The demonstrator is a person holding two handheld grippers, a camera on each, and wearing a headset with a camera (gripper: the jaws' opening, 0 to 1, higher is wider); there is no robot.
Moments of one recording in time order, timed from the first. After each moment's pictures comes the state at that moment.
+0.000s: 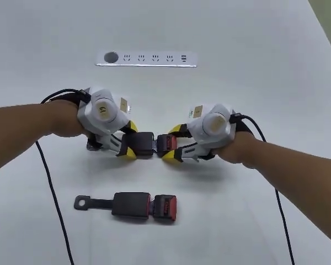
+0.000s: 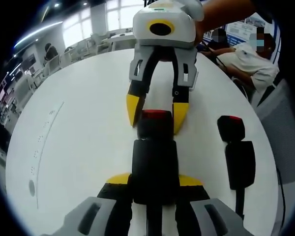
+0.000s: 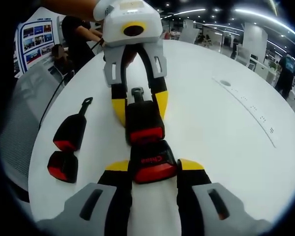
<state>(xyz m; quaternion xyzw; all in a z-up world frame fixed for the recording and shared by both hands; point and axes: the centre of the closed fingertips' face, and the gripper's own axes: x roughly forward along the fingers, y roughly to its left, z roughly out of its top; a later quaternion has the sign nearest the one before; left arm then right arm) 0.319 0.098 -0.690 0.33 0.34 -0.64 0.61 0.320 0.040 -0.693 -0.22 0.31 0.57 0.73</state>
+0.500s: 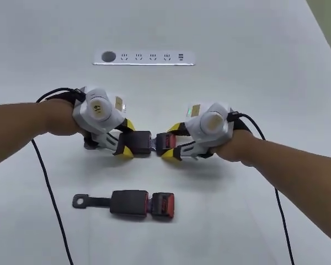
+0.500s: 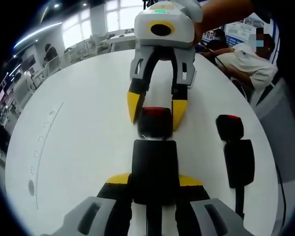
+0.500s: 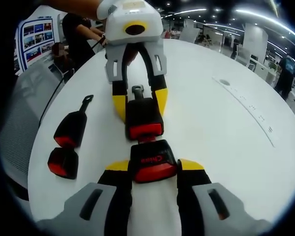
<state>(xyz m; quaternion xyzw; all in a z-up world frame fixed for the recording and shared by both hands) 0.319 0.102 -0.689 0.32 0.33 -0.64 0.61 0.319 0.033 -0.691 -0.23 0.31 0.57 0.73</state>
